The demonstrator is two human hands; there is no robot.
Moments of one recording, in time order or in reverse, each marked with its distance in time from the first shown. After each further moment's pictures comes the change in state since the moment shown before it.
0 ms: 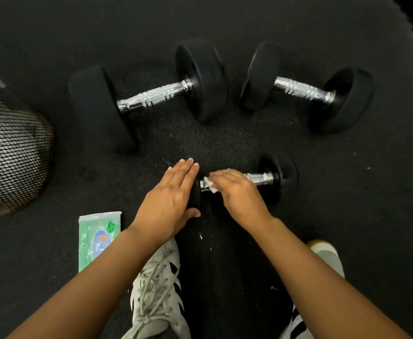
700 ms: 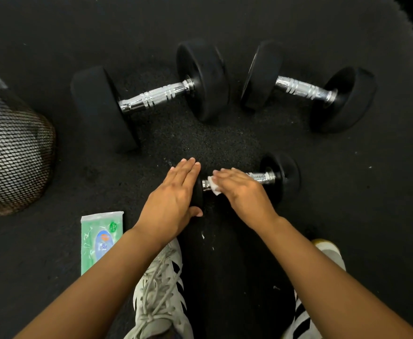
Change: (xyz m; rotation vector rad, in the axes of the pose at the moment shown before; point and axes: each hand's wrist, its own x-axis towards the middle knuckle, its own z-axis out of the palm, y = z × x) left_hand 0.002 0.002 0.000 -0.050 -0.007 -0.033; right_hand -0.008 0.013 0.006 -0.006 0.120 -0.070
